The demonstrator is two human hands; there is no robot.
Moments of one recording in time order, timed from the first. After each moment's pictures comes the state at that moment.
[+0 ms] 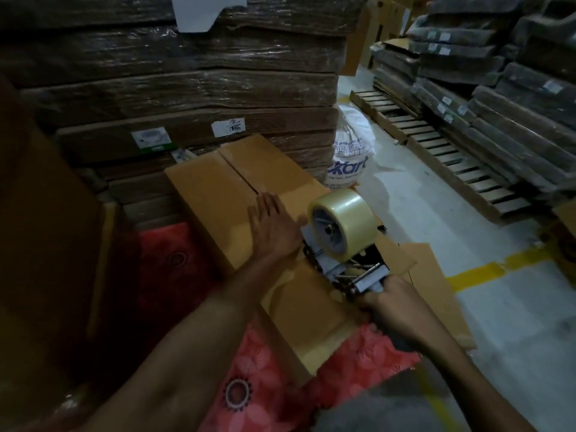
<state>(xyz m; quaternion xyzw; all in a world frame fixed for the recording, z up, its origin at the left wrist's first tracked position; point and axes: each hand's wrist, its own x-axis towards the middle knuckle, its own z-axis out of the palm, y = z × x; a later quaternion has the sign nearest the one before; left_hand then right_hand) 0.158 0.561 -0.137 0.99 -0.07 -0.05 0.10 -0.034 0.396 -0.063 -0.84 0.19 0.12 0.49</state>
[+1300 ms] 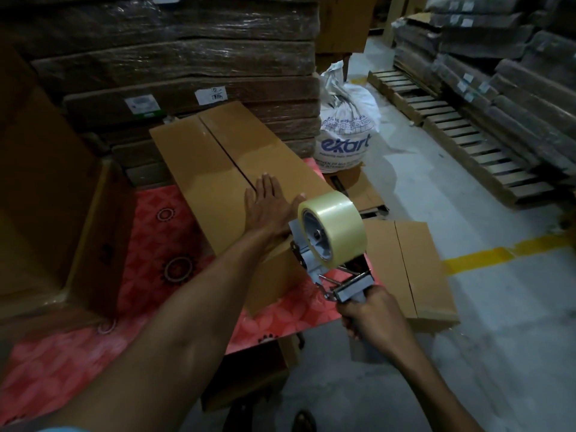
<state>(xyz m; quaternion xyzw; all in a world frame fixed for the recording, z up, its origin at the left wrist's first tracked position) 0.052 0.474 -0.131 0.99 -0.07 -0.07 0.11 -0.170 0.308 -0.090 -0.81 0.18 0.14 0.54</state>
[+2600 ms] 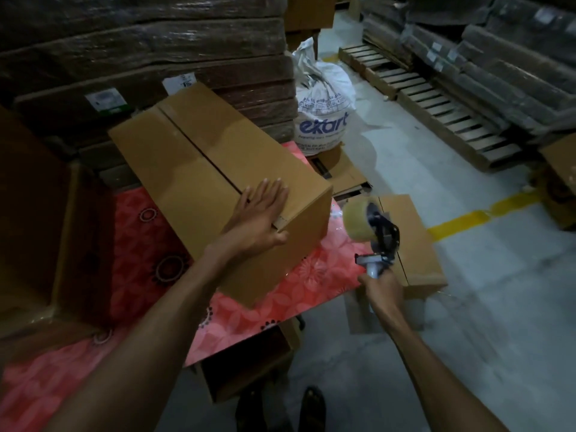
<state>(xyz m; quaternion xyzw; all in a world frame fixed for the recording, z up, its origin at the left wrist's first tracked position) 0.007 0.518 -0.129 0.94 -0.33 -0.06 0.06 -0.147 0.269 -0.235 -0.77 0.41 -0.01 0.49</state>
